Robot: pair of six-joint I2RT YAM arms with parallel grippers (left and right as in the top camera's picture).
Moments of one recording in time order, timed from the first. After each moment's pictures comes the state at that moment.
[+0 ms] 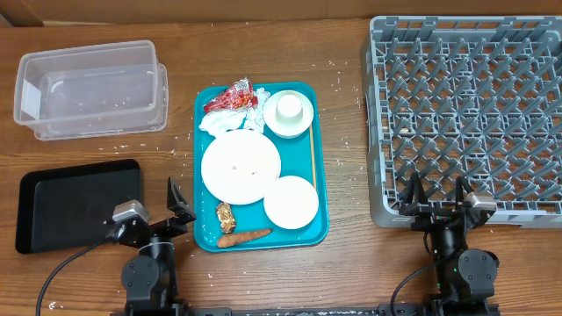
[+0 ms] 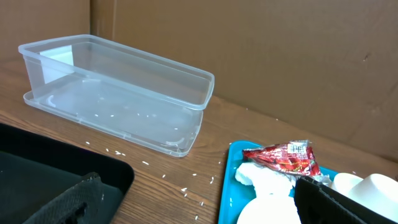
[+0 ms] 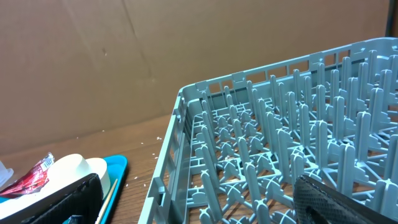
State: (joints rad) left arm 0.03 0.02 0.01 -0.06 -0.21 -0.31; right arm 0.06 0.01 0.02 -0.03 0.05 0.27
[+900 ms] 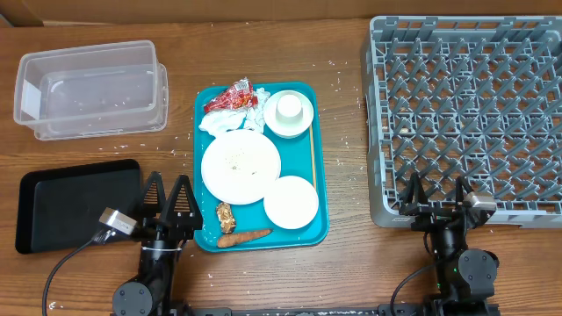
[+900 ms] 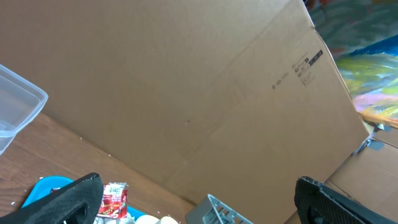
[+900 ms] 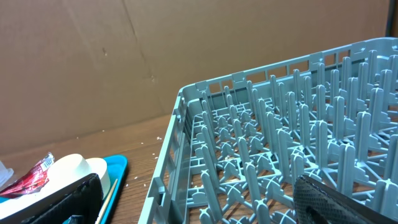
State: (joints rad) left arm 0.03 0.02 0.01 0.32 0.16 -0.86; right arm 0.06 0.01 0.02 -0.03 0.05 0.27
